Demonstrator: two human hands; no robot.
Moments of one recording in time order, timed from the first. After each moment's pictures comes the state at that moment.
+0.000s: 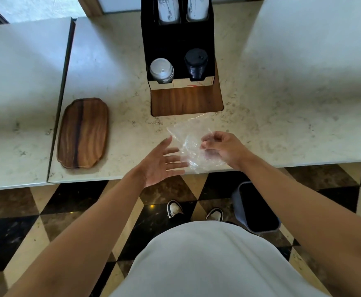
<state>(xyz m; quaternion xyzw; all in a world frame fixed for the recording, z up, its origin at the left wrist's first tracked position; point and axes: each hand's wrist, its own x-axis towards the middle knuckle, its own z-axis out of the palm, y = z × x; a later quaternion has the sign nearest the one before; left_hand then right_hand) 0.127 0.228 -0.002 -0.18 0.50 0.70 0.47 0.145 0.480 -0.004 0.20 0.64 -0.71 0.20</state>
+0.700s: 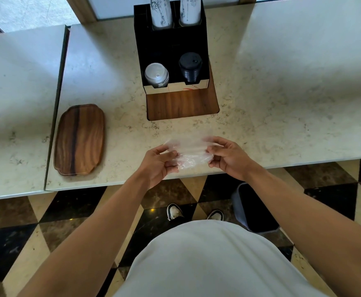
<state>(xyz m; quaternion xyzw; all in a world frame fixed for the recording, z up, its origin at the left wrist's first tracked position) 0.127 0.244 0.003 -0.18 0.56 0.73 0.34 0.166 0.497 -0.019 0.15 0.49 -0.83 0.22</state>
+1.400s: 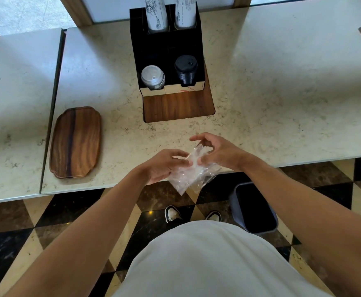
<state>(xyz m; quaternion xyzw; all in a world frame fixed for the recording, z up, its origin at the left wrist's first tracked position) 0.116 0.258 0.008 -0.01 0.65 0.57 0.50 0.153 0.493 0.024 0.03 0.73 -0.63 0.27</state>
